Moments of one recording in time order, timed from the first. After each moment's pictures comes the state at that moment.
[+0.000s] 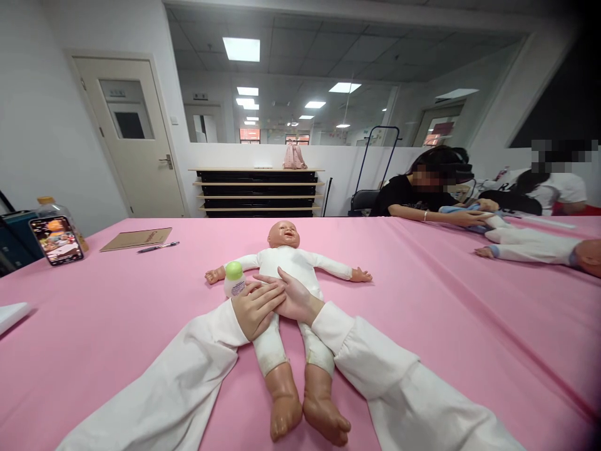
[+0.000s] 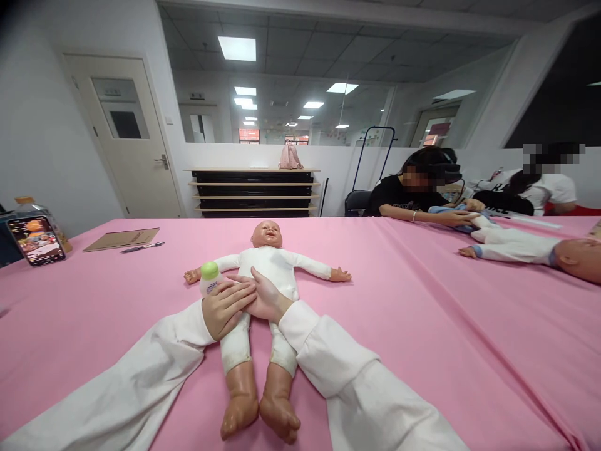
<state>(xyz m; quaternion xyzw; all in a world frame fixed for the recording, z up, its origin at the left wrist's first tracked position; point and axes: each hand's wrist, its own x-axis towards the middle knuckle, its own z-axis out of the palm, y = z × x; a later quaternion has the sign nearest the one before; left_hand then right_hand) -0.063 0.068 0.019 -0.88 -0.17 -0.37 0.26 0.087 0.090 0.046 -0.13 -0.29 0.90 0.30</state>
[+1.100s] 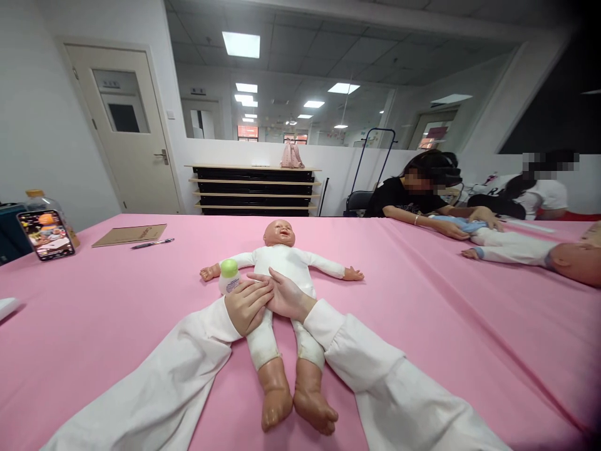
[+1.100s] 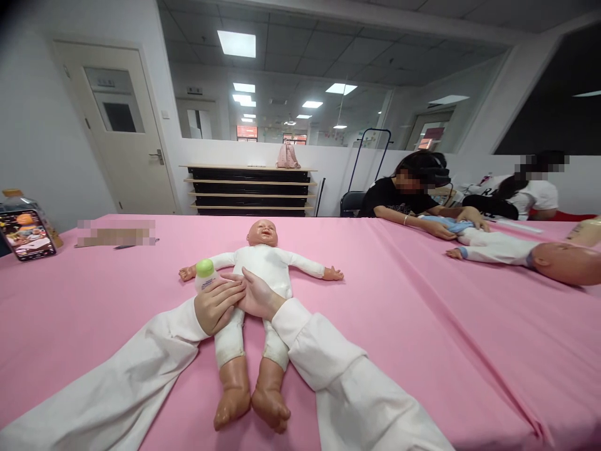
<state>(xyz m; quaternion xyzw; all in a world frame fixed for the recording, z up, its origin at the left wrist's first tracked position) -0.063 0.068 0.016 -0.85 -0.18 -0.42 0.26 0.081 0.086 0.046 -0.18 -0.35 0.86 0.33</state>
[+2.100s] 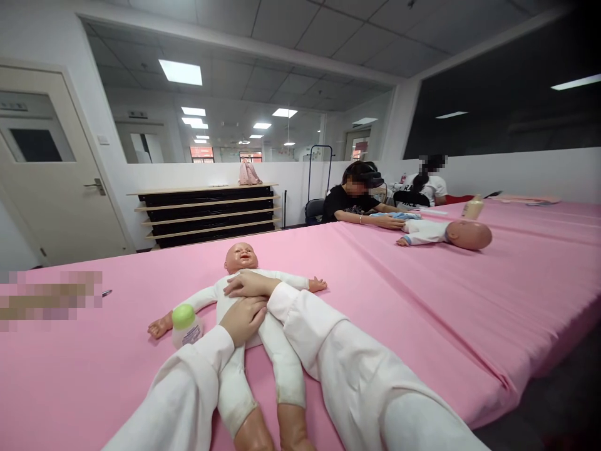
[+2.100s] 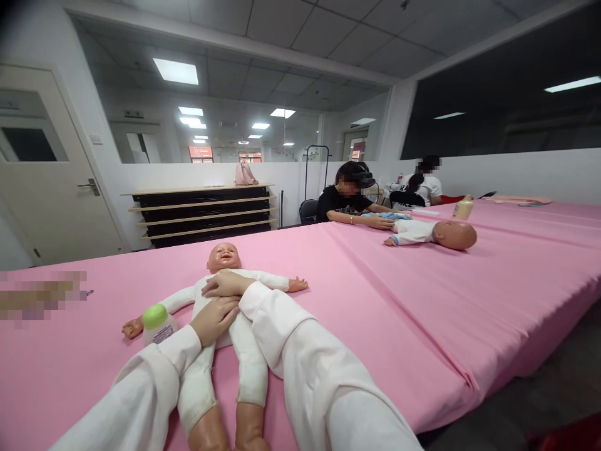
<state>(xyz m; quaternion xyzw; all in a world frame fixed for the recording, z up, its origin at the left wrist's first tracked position) 0.011 0.121 0.038 -0.92 -0.29 -0.26 -0.07 0.117 0.209 0.060 -0.29 -0.94 0.13 0.14</state>
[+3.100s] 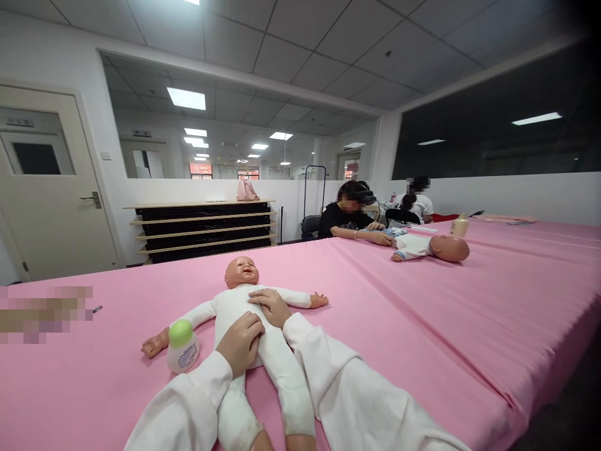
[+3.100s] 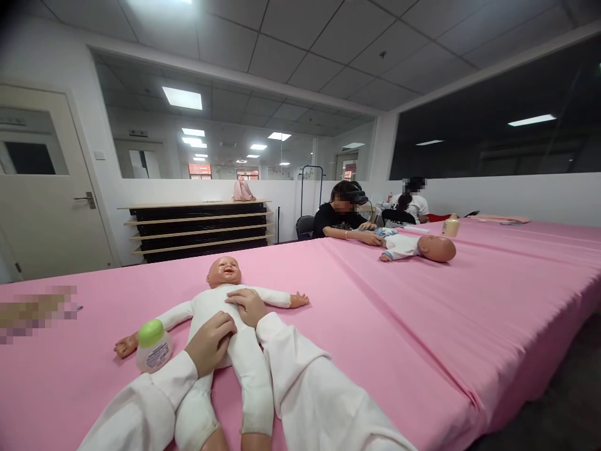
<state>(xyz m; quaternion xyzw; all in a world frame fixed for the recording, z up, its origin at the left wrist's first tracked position) 0.005 0.113 0.019 -0.90 -0.23 -0.37 -0.02 0.169 0.177 0.007 -0.34 -0.83 -0.02 0.44</state>
